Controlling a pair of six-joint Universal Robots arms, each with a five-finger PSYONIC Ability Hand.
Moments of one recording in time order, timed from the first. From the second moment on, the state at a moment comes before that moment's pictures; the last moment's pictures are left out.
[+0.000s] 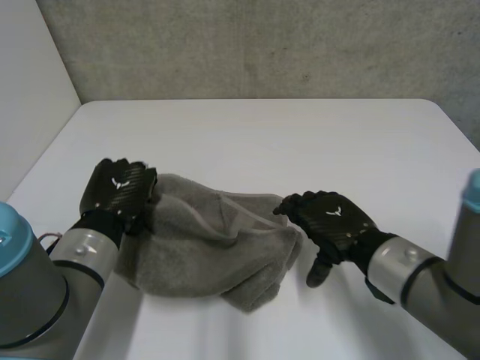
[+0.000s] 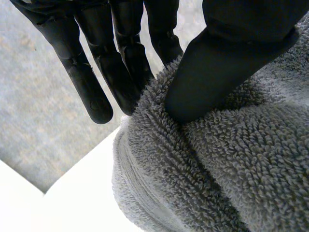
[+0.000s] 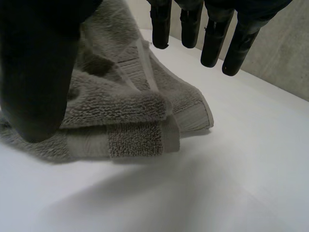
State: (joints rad) left arm 4.26 -1.69 -1.97 3.54 -1.64 3.53; right arm 1.97 -1.36 1.81 -0.04 1.17 2.89; left_hand 1.16 1.22 1.21 1.22 1.01; right_hand 0.23 0.25 0.24 0.26 0.06
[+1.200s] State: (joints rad) left arm 4.30 -1.70 -1.71 3.82 -1.63 3.13; right arm 2.11 -1.27 1.37 -0.19 1.31 2.73; left_hand 1.16 1.22 1.22 1.22 1.02; right_hand 1.33 1.31 1.34 1.33 1.16
